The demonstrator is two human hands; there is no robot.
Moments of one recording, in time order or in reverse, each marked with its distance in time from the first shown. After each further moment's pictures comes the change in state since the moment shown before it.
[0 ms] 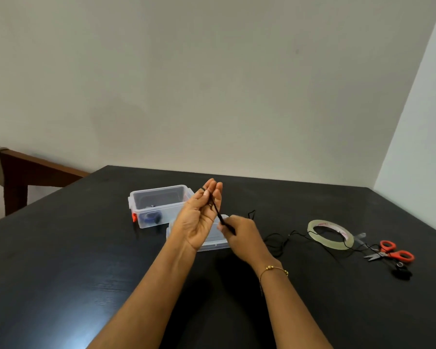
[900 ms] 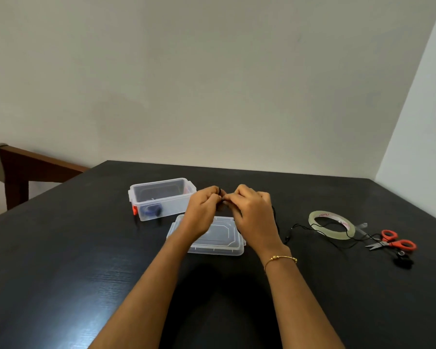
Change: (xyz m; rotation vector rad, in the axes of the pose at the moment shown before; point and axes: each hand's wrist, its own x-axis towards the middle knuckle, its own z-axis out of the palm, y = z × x) left_hand 0.000 -0.003 -0.011 1.396 -0.140 0.329; right_hand 0.002 -0.015 -0.017 -0.340 0.398 -0.301
